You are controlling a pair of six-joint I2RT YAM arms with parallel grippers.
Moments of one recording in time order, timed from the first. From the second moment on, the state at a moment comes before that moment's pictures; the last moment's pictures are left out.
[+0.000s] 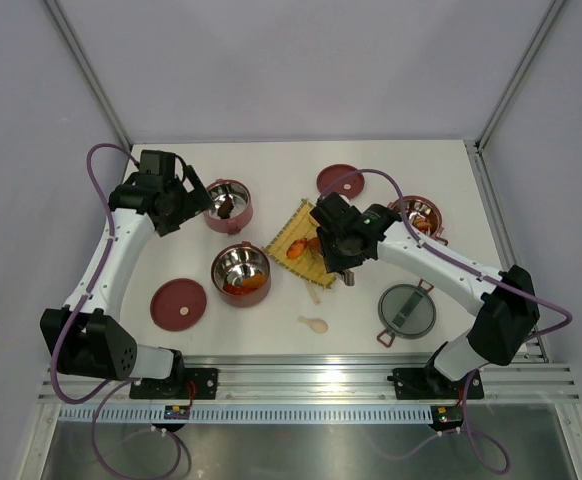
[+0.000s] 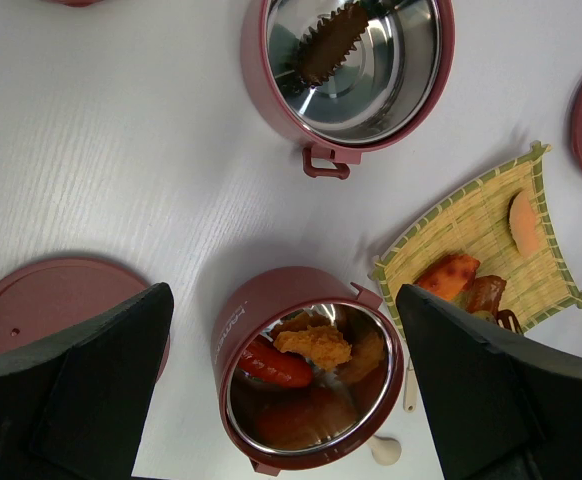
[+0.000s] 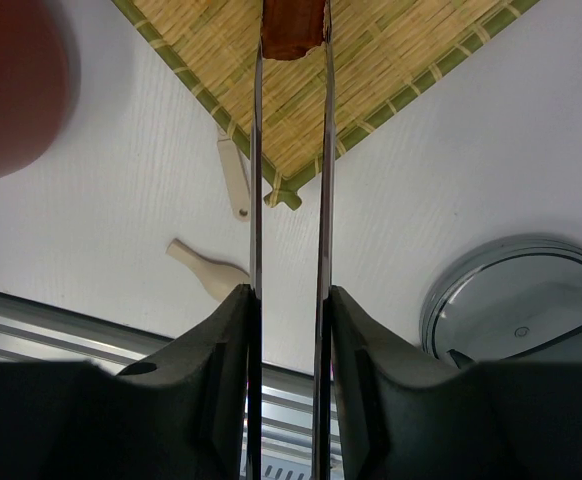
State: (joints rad) left arm -0.11 1.37 1.33 -0.87 -0.06 -0.63; right arm 0.81 1.55 1.35 -0.95 0.16 0.50
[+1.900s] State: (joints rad) left arm -0.11 1.37 1.31 -0.87 -0.06 -0.62; right arm 1.03 1.62 1.61 -0.90 0.08 0.39
